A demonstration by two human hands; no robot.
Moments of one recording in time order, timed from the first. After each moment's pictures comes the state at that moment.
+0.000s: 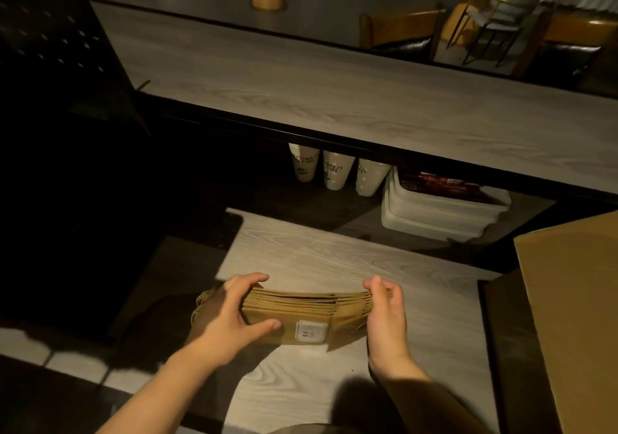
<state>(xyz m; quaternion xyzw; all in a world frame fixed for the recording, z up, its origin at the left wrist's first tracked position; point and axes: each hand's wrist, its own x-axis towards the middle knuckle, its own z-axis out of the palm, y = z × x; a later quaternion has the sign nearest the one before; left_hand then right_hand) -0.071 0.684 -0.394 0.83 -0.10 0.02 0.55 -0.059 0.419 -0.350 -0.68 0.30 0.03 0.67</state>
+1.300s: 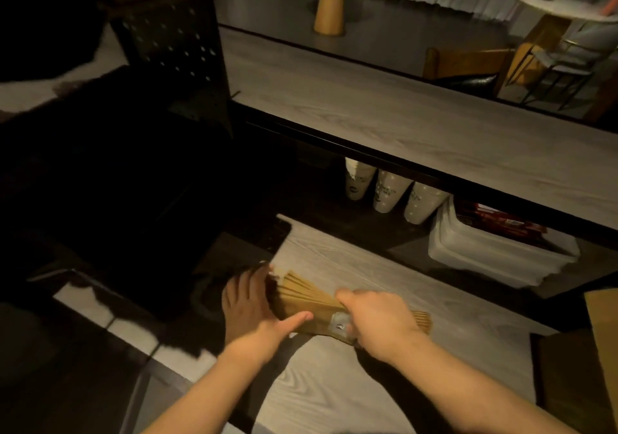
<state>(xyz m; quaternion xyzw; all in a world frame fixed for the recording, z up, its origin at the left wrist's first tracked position) -0.084 0.680 -0.362 0.94 0.21 0.06 0.28 -0.017 0.476 -0.282 -0.94 -0.29 0.19 -0.02</state>
